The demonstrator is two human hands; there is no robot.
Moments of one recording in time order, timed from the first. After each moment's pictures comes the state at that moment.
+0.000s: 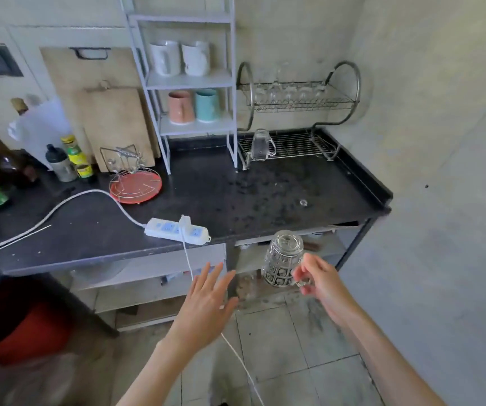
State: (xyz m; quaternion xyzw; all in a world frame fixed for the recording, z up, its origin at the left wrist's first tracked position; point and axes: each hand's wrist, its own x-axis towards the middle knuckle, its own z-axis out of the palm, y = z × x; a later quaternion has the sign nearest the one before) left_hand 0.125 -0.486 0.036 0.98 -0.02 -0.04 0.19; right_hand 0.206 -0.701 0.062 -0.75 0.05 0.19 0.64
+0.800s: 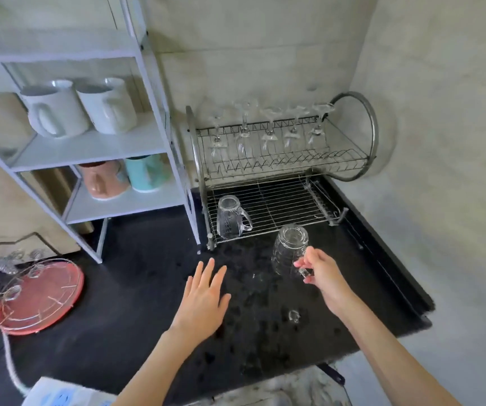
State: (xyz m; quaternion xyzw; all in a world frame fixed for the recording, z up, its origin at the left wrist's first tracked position) left_hand 0.554 -0.500 0.022 0.98 0.03 -0.08 0.16; right_hand 0.646 -0.719 0.041 -0.76 0.12 0.15 0.62
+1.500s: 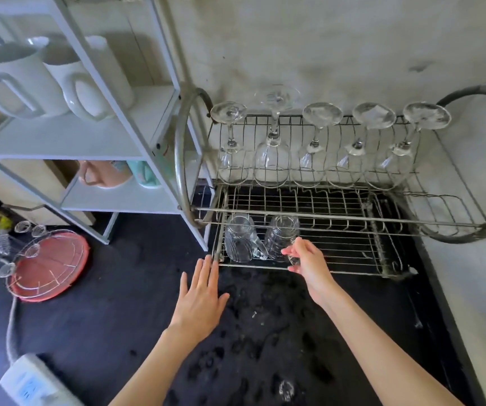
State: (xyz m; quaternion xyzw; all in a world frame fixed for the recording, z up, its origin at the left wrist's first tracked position) left_hand 0.675 -0.514 -0.016 0.97 0.20 -0.14 0.08; right_hand 0.838 -0.661 -0.021 -0.72 0.06 0.31 0.62
